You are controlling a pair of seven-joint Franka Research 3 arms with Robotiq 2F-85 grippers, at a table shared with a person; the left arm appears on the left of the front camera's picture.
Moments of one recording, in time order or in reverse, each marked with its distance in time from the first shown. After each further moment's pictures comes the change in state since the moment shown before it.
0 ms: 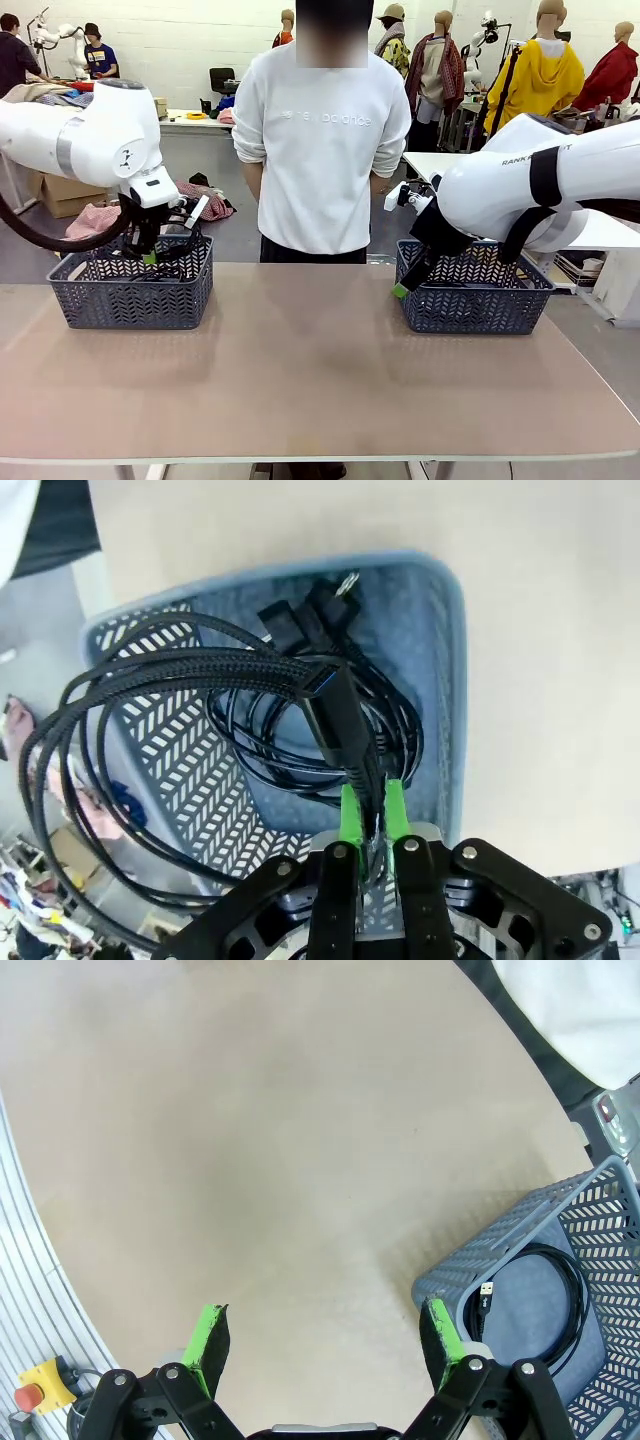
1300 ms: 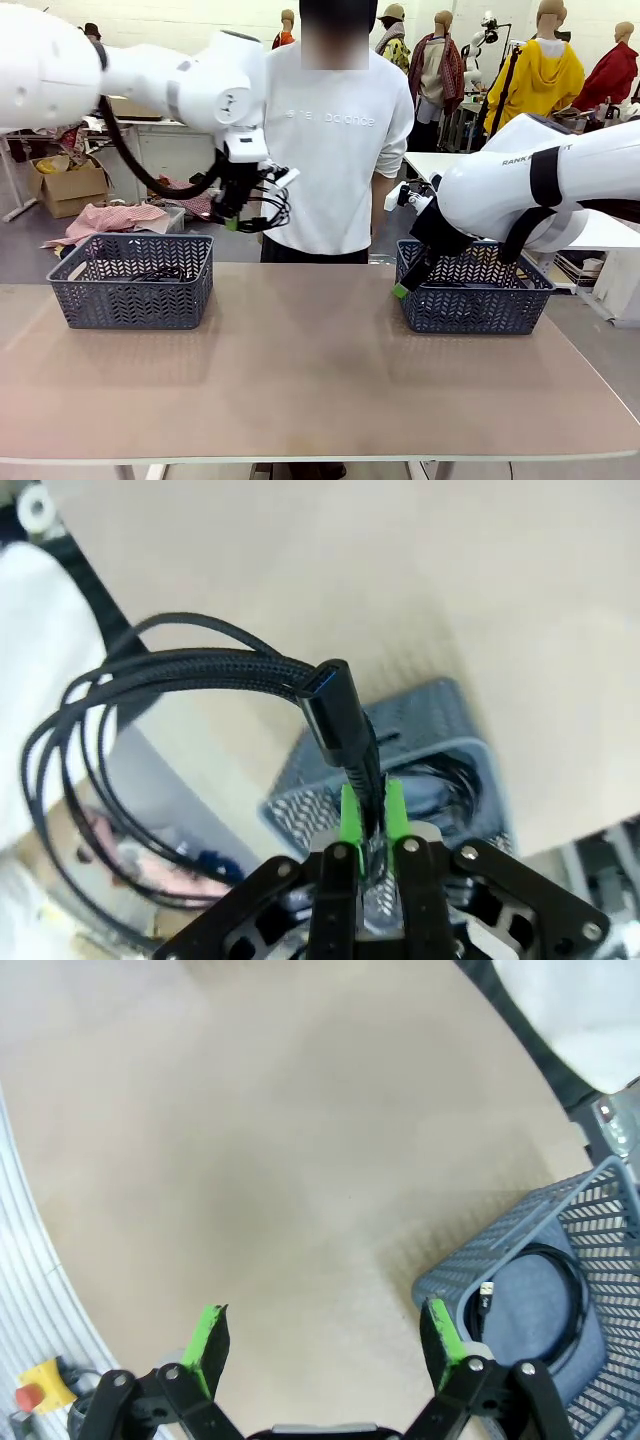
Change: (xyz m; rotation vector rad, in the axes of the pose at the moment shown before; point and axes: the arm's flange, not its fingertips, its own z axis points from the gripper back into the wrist) left arm 0.153 0.040 0.088 -0.032 0.005 -0.343; right arm 0.000 0.000 0.000 0.000 0.000 0.000
